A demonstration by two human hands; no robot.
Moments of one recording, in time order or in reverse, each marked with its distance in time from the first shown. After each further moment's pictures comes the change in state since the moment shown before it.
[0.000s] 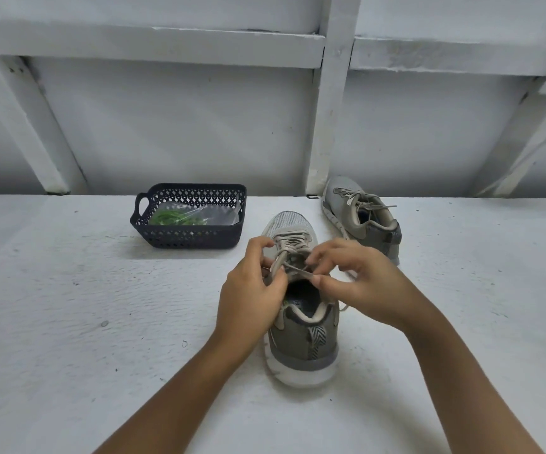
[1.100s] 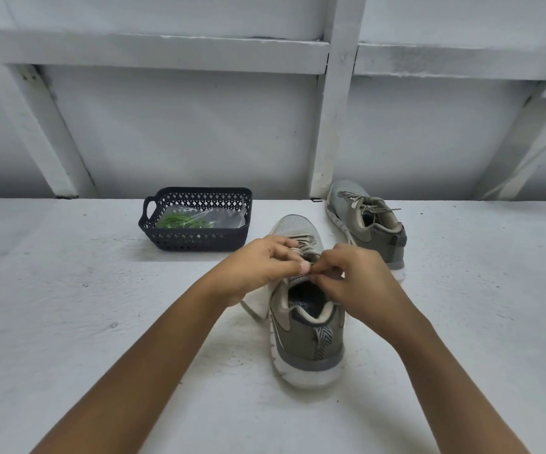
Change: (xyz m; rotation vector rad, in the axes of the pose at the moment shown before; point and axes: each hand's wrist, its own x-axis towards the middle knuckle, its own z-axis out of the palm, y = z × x) left_hand 0.044 0.017 -0.030 -0.269 -0.633 -0.111; right_hand 0.008 -0.010 0.017 -0.295 0.160 0.084
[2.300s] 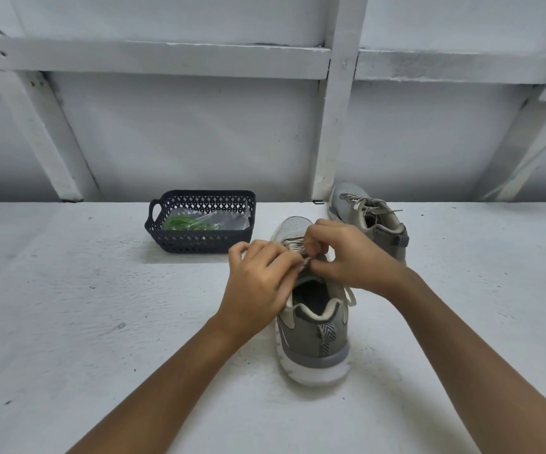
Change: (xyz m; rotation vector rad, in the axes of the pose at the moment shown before) left_hand -0.003 -0.050 0.016 0.880 0.732 0.811; right_hand 0.042 0.010 -0.002 0.025 -0.171 -0.318
